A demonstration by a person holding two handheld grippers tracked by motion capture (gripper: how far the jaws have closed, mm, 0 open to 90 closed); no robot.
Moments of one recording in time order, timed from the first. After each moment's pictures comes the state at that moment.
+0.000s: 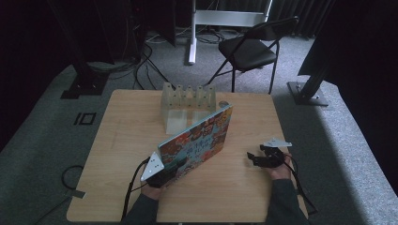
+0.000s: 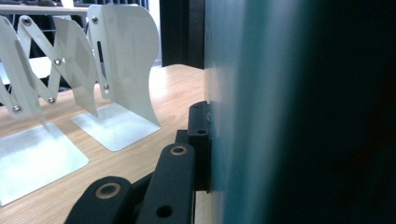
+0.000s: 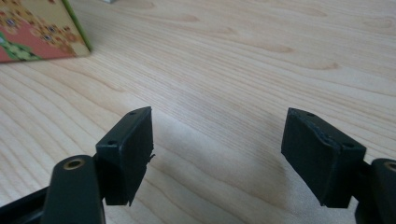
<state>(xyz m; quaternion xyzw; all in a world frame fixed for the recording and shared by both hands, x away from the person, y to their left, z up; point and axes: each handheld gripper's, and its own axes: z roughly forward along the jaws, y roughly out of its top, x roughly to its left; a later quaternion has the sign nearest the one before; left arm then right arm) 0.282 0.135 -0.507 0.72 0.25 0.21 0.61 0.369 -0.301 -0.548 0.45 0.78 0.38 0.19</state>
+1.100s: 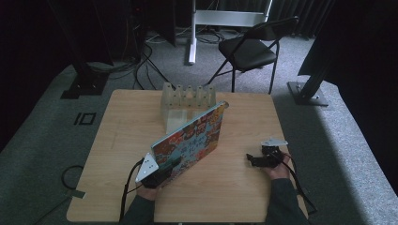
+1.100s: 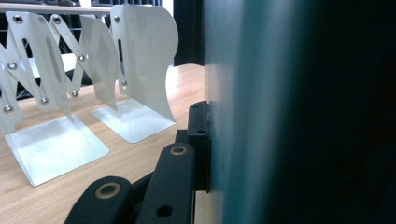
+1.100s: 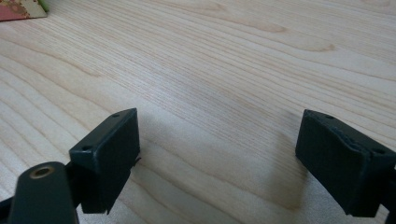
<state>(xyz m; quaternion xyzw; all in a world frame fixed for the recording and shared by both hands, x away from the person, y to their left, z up) 0.278 0.149 -0.508 0.71 0.28 0.22 0.61 0.375 -0.297 -0.551 0.46 0.79 0.34 0.20</state>
